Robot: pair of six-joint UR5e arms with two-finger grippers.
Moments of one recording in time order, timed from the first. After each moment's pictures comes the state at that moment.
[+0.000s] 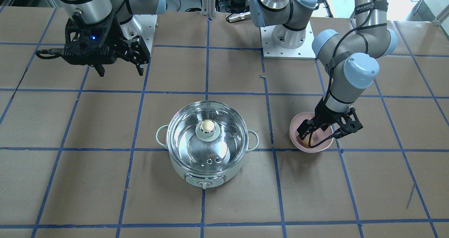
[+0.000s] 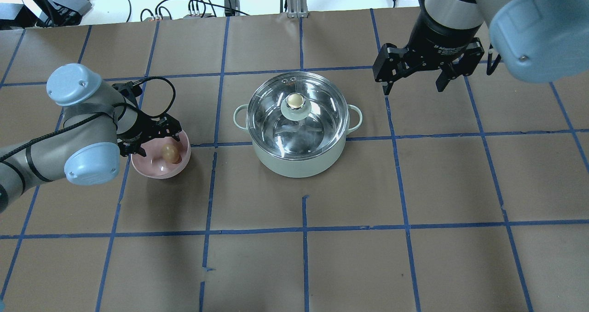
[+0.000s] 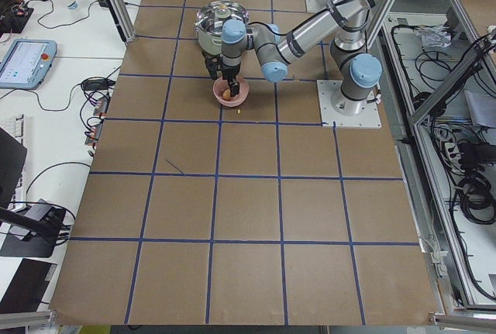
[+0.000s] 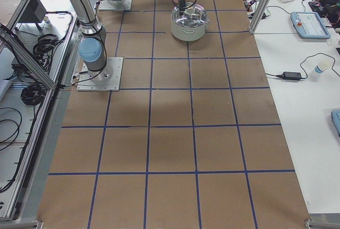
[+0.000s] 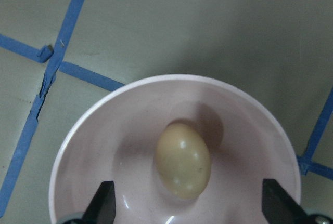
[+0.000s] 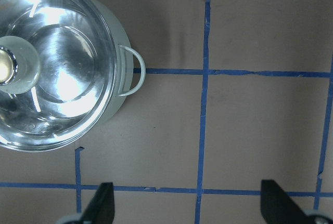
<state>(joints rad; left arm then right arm) -1.32 -1.78 -2.09 -0.75 1.51 -0.16 1.65 -1.57 1.57 -1.60 -1.55 0.04</state>
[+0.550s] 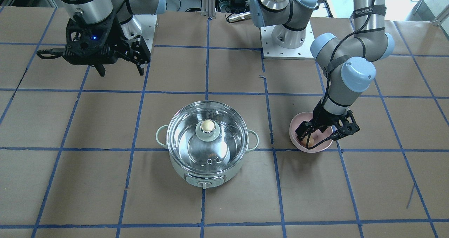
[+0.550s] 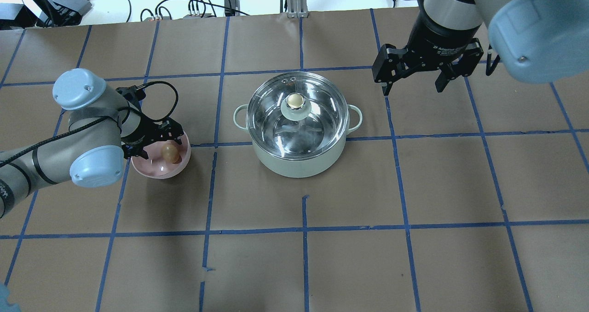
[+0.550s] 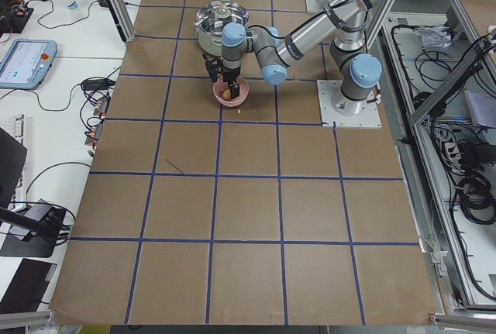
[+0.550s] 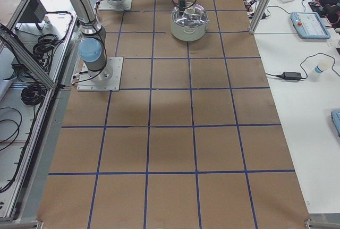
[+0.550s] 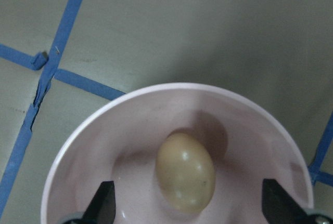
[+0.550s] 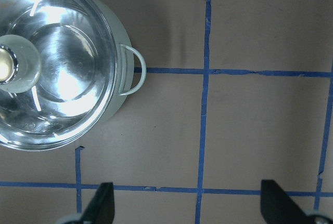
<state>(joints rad) -1.32 -1.80 -2.10 -0.73 1.51 -0.13 1.65 -1.57 1.58 -1.60 -1.55 0.04</state>
